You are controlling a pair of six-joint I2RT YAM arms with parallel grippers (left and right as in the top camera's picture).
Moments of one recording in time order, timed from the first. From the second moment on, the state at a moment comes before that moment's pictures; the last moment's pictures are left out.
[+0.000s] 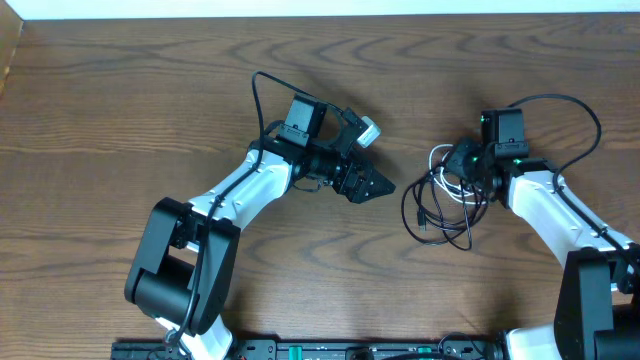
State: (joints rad) left arm -0.43 1.83 1.11 -0.27 0.95 0.10; right arm 0.10 1.62 0.88 -0.29 -0.12 0.68
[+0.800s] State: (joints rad) left arm -0.43 1.83 1.11 -0.31 0.95 0.10; right arm 0.12 1.90 1.64 -0.64 -0.33 0.58
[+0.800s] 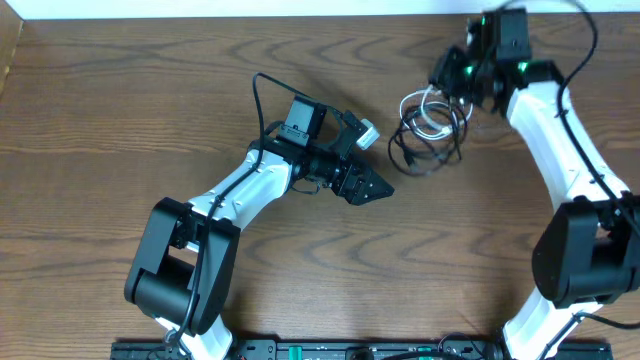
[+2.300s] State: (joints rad) left arm -0.43 1.83 1.11 -0.31 0.95 0.13; right arm 0.12 2.00 1.82 -1.19 0.09 0.26
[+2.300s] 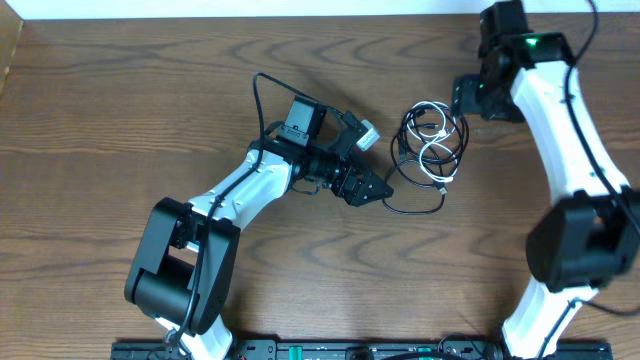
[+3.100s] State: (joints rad) left arm -0.43 1.83 1.11 -0.31 0.95 0.13; right arm 0.14 2.28 1.82 -1.04 -0.03 0.30
